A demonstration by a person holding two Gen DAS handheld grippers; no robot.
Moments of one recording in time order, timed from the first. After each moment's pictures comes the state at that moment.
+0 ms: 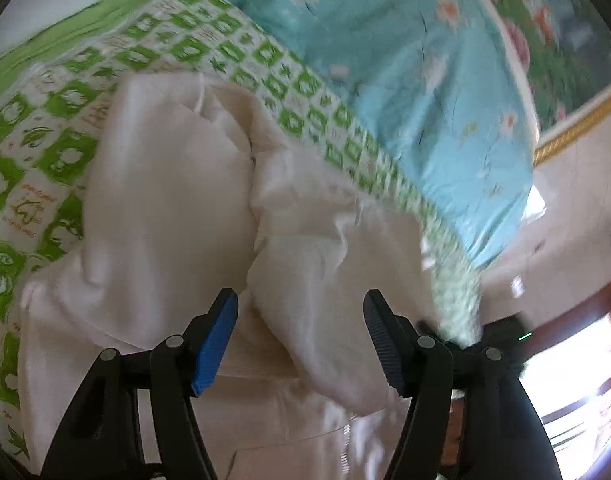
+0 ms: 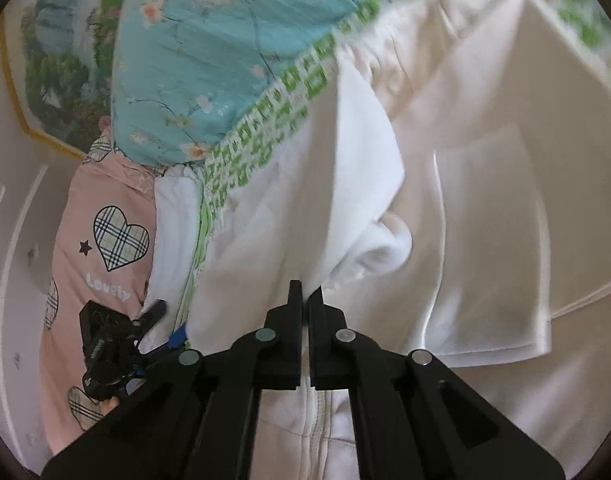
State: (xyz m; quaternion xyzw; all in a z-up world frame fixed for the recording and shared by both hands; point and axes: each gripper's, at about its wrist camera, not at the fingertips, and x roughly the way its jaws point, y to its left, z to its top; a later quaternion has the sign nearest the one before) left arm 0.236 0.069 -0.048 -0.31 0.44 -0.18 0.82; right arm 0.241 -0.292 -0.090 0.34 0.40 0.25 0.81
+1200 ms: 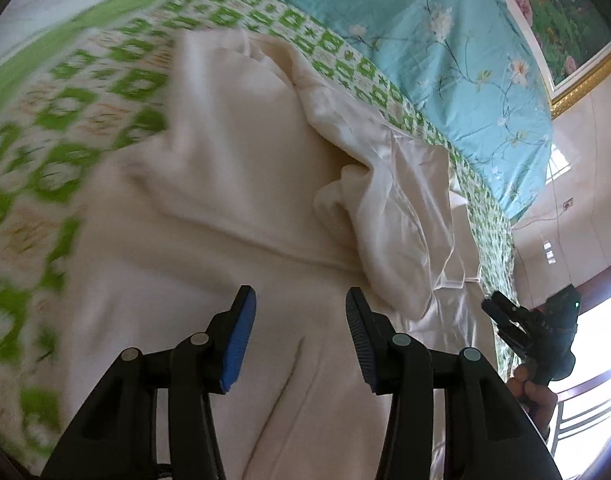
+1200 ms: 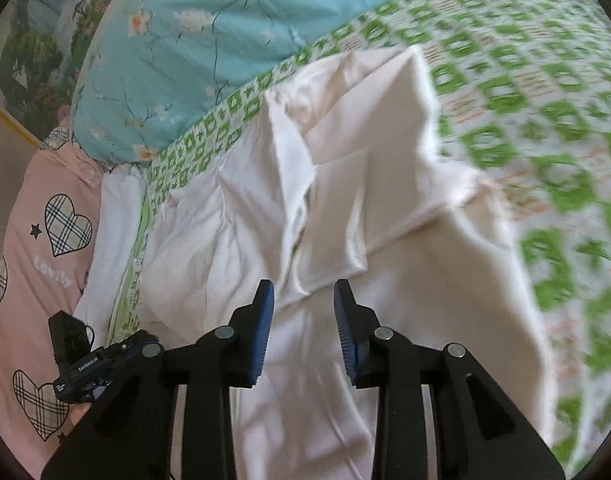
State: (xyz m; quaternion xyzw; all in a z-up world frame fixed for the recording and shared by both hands) left arm 0.158 0.086 -0.065 -0.25 0.48 -0.15 0.83; right arm 0.152 -0.351 -0.076 0.28 0.42 0.13 0.86
